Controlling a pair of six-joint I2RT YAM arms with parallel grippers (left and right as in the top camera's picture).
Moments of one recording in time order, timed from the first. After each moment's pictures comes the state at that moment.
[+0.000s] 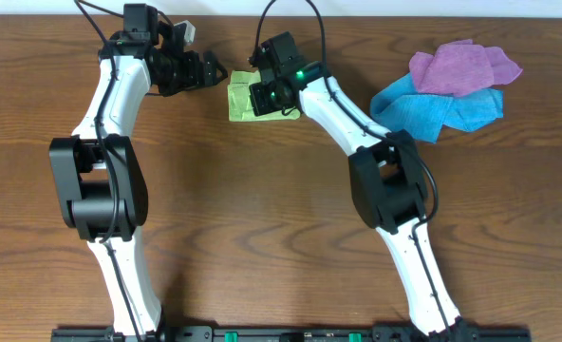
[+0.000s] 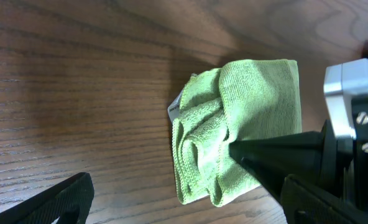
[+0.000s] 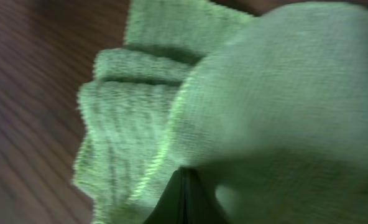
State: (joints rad) left arm 0.02 2.23 1.86 -0.74 0.55 -0.12; right arm 0.50 2.55 2.15 -0.63 -0.28 0.22
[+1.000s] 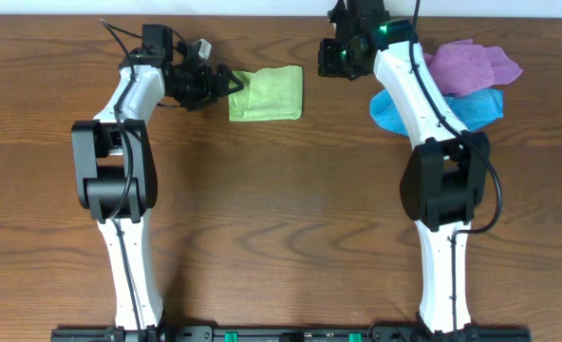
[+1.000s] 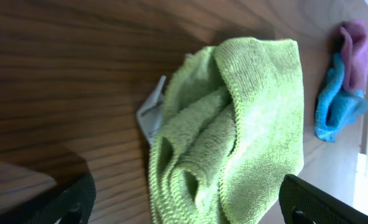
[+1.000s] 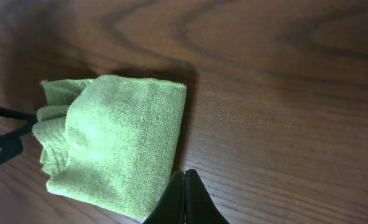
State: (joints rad) left arm 0.00 2.40 1.85 -0.64 0.77 -0.18; right arm 0.25 2.40 2.22 -0.88 -0.27 0.25
